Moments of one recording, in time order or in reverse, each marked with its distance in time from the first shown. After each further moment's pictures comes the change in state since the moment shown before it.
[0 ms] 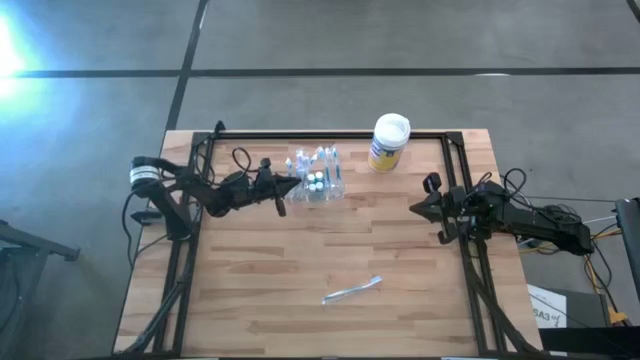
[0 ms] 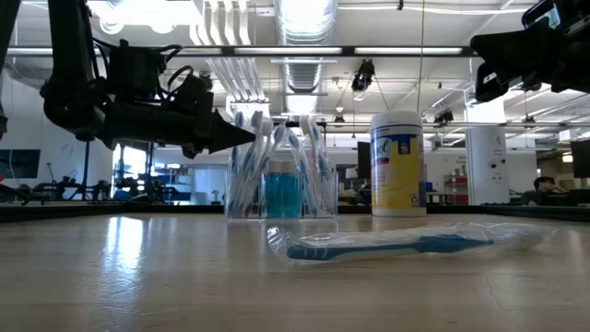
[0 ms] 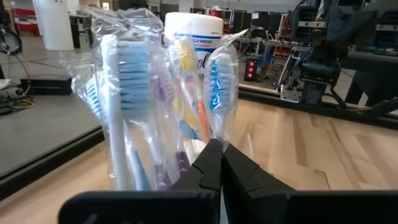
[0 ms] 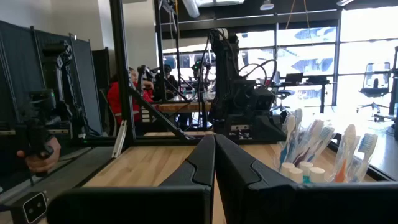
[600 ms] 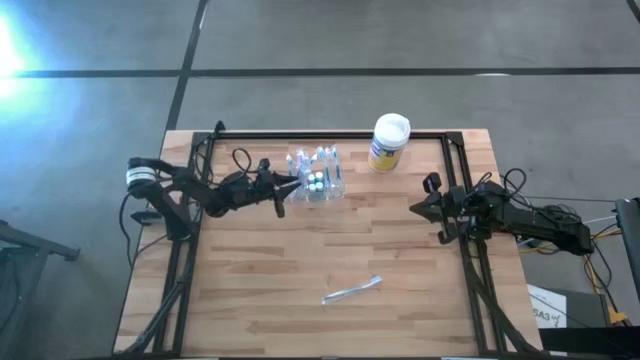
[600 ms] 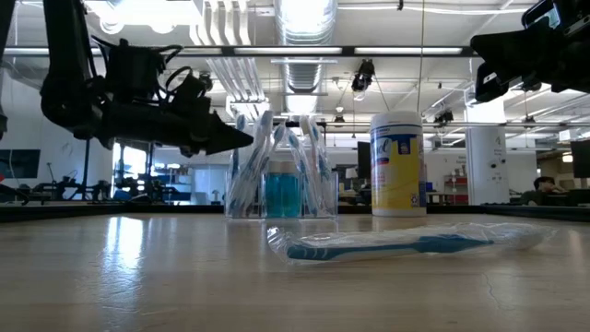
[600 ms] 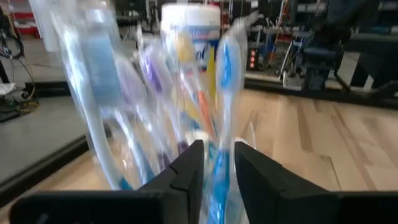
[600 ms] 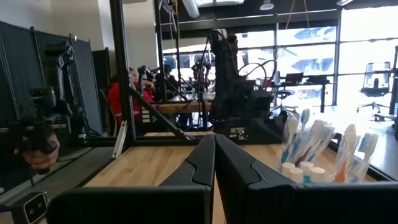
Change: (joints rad) left arm -0.001 -0.036 -0.006 -0.036 0.004 0.057; right arm 0.000 0.000 0.000 0.001 0.000 0.003
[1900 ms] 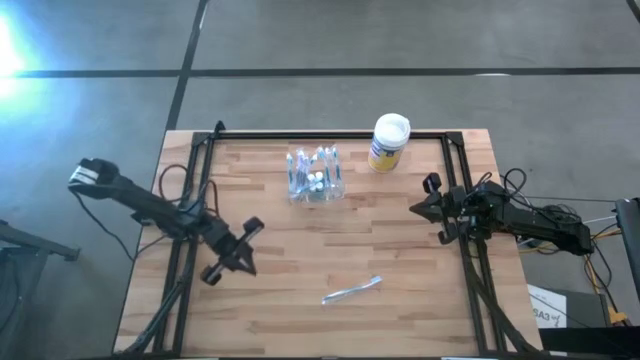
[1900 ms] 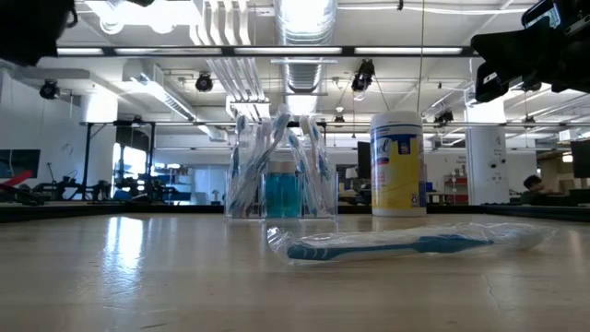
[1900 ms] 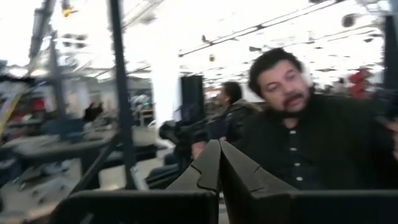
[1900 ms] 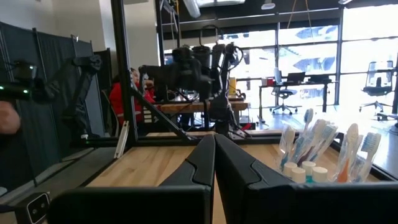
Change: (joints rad) left arm -0.642 -0.584 0.020 -0.208 0.444 -0.033; right arm 0.000 0.000 0.000 0.001 -0.006 0.008
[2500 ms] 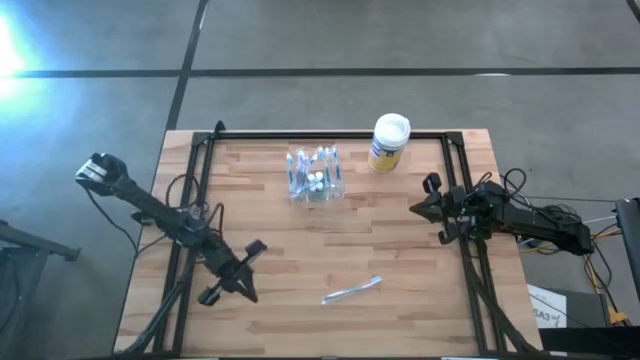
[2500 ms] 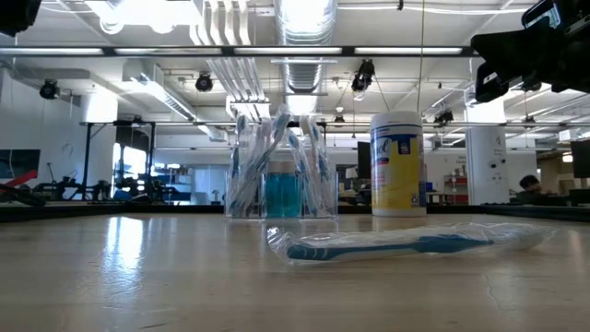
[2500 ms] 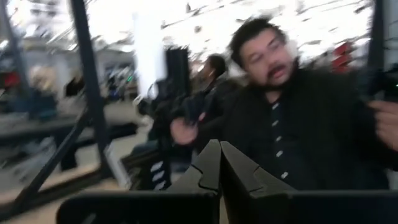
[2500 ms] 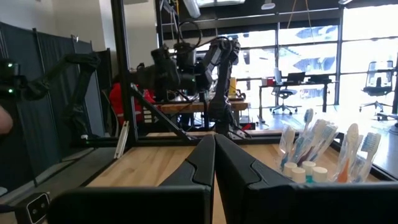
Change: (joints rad) left arm -0.194 0.071 0.130 -0.200 -0.113 0.083; right arm 0.000 0.000 0.000 0.000 0.000 0.000
